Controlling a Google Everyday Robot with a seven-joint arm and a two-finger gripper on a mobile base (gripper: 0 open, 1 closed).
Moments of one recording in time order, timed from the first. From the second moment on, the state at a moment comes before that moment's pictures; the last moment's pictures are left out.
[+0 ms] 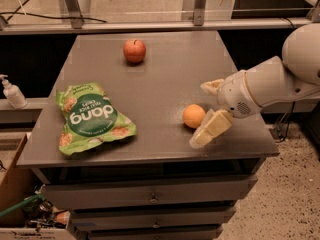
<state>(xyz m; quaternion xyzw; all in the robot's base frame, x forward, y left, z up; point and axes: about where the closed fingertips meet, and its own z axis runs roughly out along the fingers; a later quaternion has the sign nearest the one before) 0.507 -0.099 0.838 -0.57 0.73 0.21 0.32</state>
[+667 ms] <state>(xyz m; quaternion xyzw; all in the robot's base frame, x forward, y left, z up) 0.506 -0.095 0.839 -0.57 0.73 0.20 0.32</state>
